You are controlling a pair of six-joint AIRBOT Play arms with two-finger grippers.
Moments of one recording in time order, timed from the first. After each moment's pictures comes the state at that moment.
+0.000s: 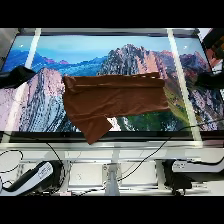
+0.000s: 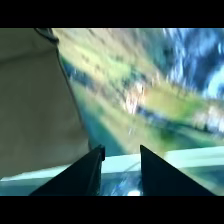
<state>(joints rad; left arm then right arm) 0.48 -1.09 1.18 0.90 -1.12 -1.20 -0.54 -1.45 1.45 -1.26 1.34 1.26</state>
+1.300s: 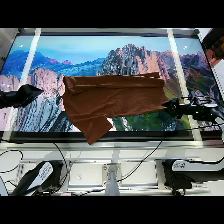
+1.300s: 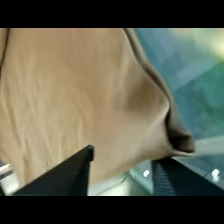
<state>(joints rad) 0.53 -0.98 0.93 0.79 -1.21 -1.21 -0.52 -1.51 0.76 -0.62 0.98 1.11</state>
